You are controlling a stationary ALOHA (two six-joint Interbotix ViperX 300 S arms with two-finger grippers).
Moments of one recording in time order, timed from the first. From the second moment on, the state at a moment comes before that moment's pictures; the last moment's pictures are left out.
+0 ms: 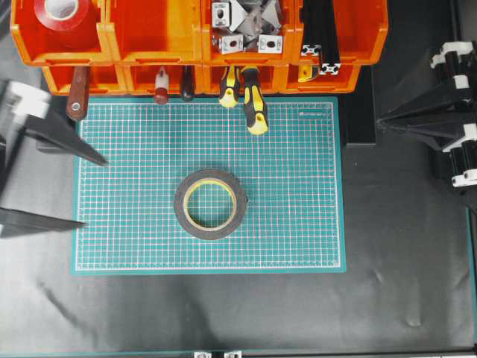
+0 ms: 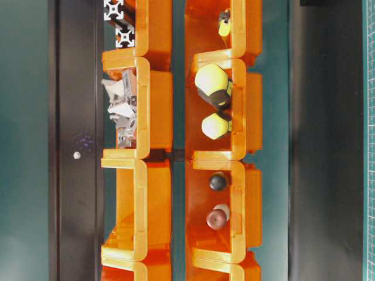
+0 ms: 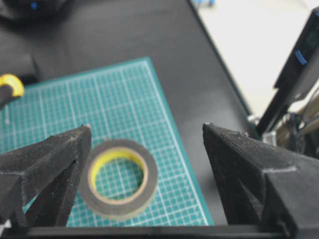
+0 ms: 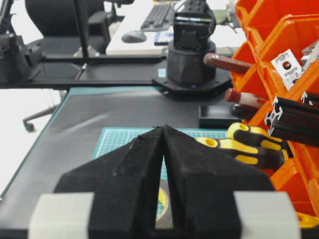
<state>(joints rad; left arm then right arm) -0.28 -0.71 0.65 0.06 0.42 -0.02 0.08 -1.04 1.18 0.01 -0.10 0.01</state>
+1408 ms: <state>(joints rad) -0.22 -1.02 0.84 0.06 0.23 -0.02 0.08 -1.04 1.18 0.01 -0.10 0.01</state>
